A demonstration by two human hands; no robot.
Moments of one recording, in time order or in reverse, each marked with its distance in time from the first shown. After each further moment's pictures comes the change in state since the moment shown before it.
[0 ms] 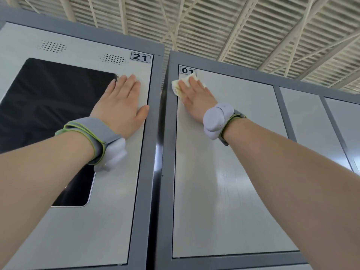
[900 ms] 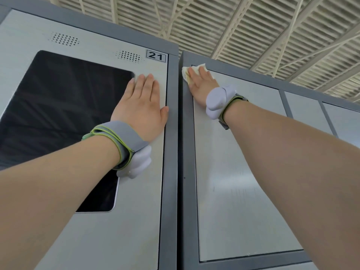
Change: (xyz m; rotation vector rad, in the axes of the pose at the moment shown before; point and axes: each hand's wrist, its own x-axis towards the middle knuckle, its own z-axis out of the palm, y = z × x) left_hand -0.004 0.002 0.003 0.140 0.023 0.029; right_hand 0.040 -0.024 -0.010 -0.121 -0.107 0.203
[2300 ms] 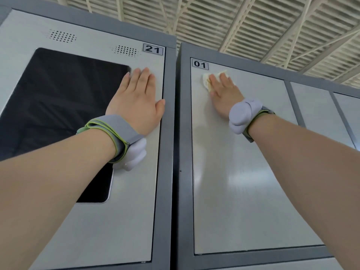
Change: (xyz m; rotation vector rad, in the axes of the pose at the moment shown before) left_hand 0.000 0.001 0.001 -0.034 0.006 -0.025; right_hand -0.040 0.052 0.014 0.114 0.007 0.032
